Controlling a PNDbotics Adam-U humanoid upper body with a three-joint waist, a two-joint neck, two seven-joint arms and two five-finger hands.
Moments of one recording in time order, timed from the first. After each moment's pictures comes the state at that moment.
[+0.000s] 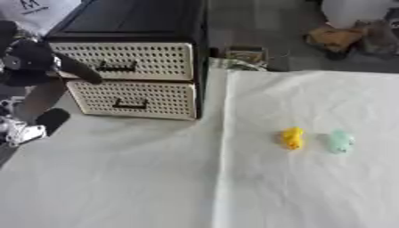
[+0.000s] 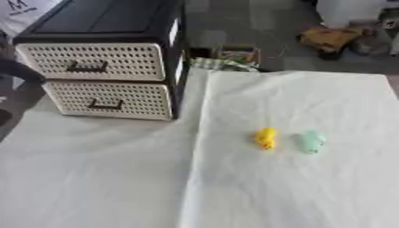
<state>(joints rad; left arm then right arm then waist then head) -0.51 1.19 -0.02 -1.99 -0.13 -0.39 -0.49 -0.57 -0.69 -0.05 -1.98 0.17 -0.15 -0.28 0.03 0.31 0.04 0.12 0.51</state>
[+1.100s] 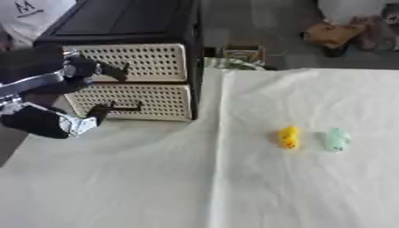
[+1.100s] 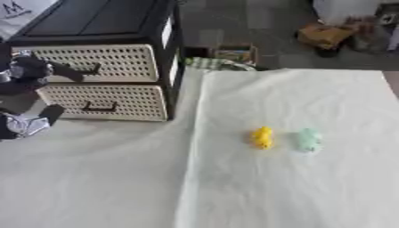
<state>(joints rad) -0.57 1.09 -0.17 -1.92 -0.27 -0.05 -0.43 -0.57 -0.69 -0.06 -1.98 0.16 -0.14 -0.30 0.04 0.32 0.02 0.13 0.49</state>
